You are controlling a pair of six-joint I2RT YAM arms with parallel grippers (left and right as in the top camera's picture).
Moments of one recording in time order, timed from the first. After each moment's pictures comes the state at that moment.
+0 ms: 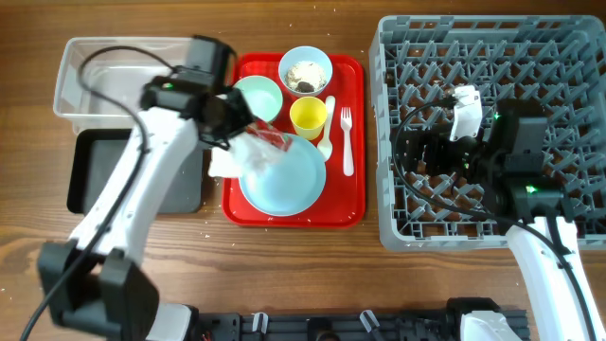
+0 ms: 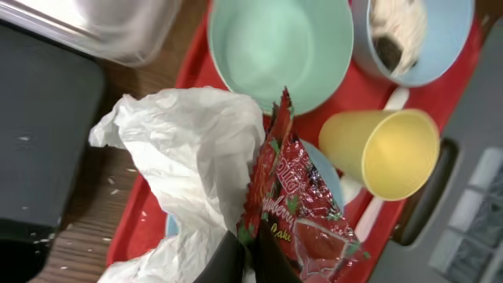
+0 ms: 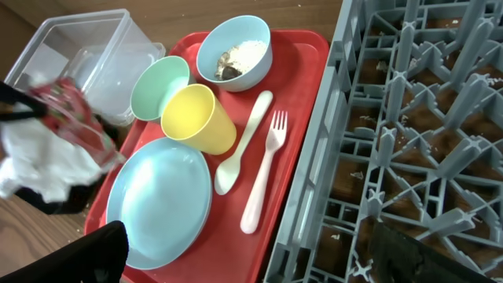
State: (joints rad) left arm -0.23 1.63 1.42 -0.98 0.08 -0.67; right arm 0.00 1.12 0.89 -0.54 -0.52 0.05
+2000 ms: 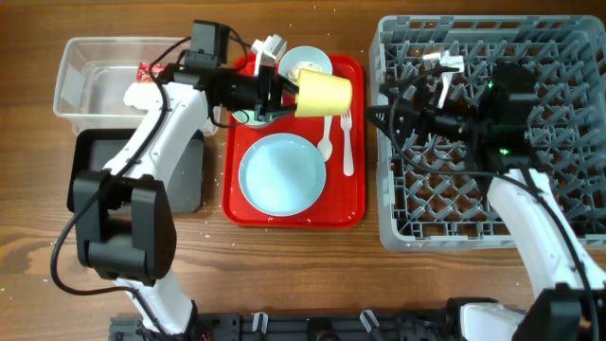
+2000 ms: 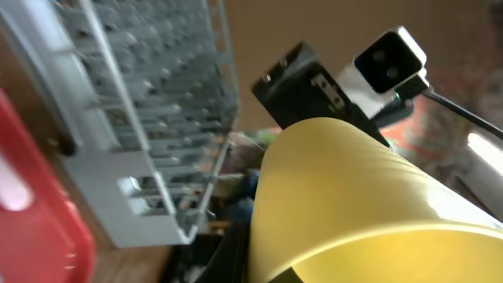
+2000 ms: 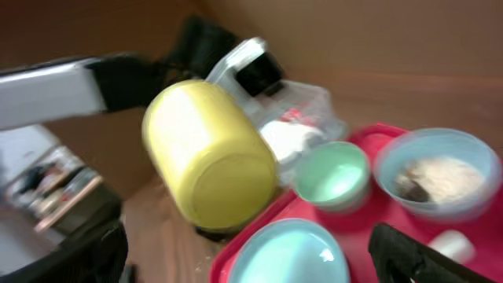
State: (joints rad) left arm -0.20 1.91 1.47 -0.61 1.41 -0.37; right arm 0.00 1.40 0.89 0.17 -1.20 0.26
